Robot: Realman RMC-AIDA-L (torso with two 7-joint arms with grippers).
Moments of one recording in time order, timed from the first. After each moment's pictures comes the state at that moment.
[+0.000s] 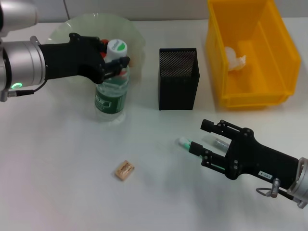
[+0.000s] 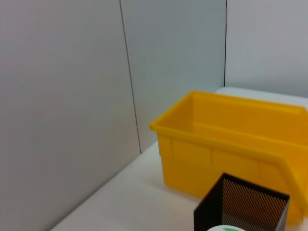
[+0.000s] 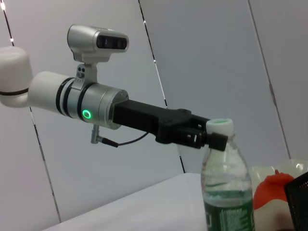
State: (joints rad) left arm -0.28 -2.07 1.37 1.40 1.94 1.07 -1.87; right arm 0.39 2.09 -0.72 -0.09 -1.68 -1.60 0.72
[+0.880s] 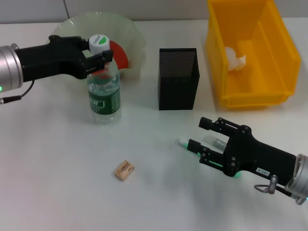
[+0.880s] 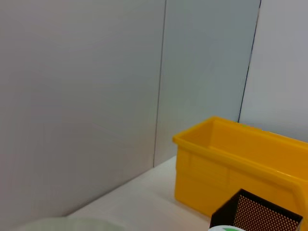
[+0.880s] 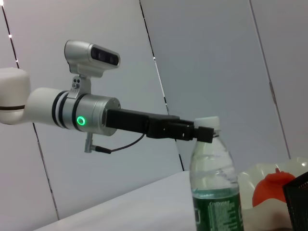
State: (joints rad) left arm -0.29 -2.06 1.22 1.23 1.77 1.13 -1.78; right arm 0.41 2.09 -0.72 -0.09 -1.68 -1.58 0.73
